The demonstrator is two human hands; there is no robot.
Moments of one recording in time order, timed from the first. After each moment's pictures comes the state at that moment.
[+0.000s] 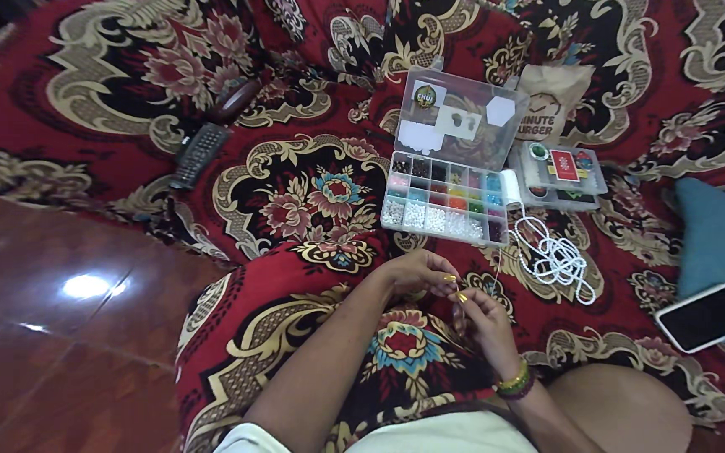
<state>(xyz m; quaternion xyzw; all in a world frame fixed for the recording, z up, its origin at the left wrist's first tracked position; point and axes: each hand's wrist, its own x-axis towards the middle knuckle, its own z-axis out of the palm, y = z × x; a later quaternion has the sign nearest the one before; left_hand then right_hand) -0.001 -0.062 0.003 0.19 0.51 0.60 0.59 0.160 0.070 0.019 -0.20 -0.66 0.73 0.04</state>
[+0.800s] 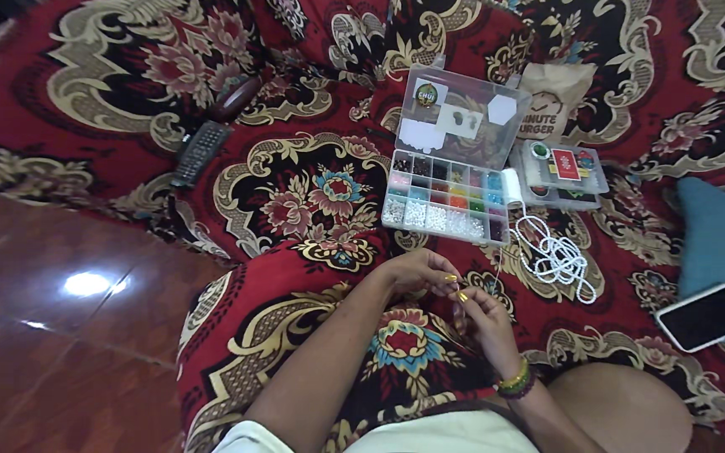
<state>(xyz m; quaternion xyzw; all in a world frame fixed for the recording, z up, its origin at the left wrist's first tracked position) -0.001 -0.063 0.001 0.19 0.50 0.60 0.59 0.161 0.068 0.018 -0.19 -0.66 0.73 0.04</state>
